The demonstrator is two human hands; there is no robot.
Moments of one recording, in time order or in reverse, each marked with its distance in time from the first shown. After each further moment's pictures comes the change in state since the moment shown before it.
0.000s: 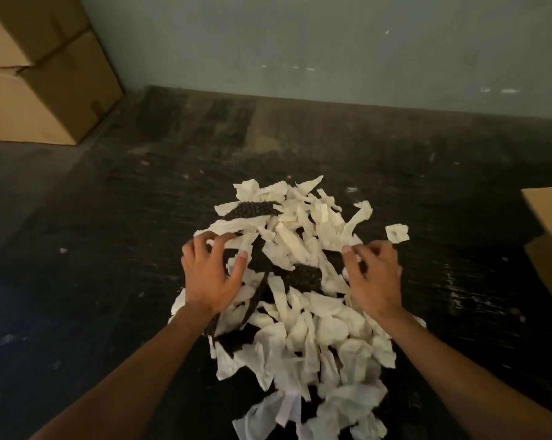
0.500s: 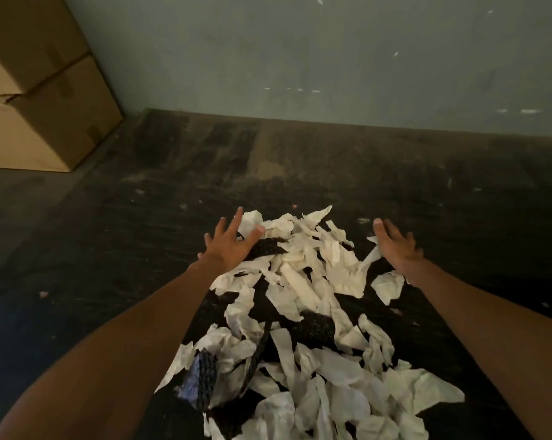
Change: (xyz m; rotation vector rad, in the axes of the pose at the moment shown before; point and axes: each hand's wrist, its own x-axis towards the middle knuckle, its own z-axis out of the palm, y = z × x) left_hand 0.168 -0.016 0.053 -0.068 -0.513 -0.262; right_hand 0.180 0.037 0.022 -0.026 -0.396 0.398
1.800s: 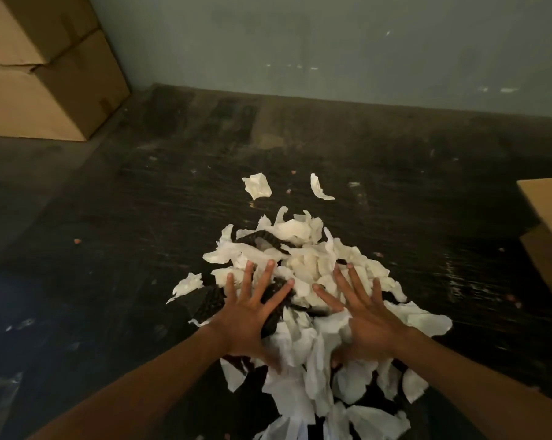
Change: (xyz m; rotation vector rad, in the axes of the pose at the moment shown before) left_hand -0.227 -0.038 0.071 0.626 -0.262 0.545; right_hand -0.220 0.076 0.074 -0.710 -0.293 -0.739
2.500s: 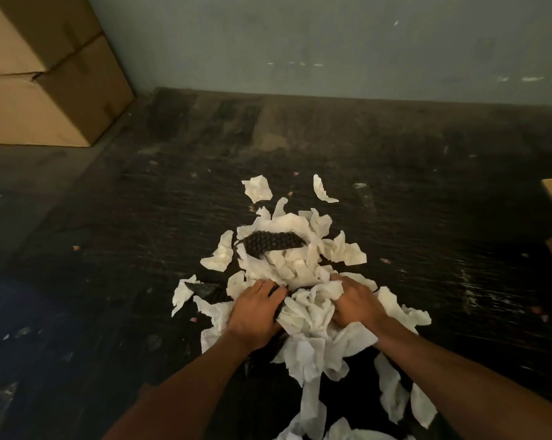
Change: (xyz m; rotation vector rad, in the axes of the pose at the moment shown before) left_hand 0.047 0.010 0.020 -0.066 0.315 -0.129; right_hand 0.068 0.015 0.013 0.216 0.234 0.142
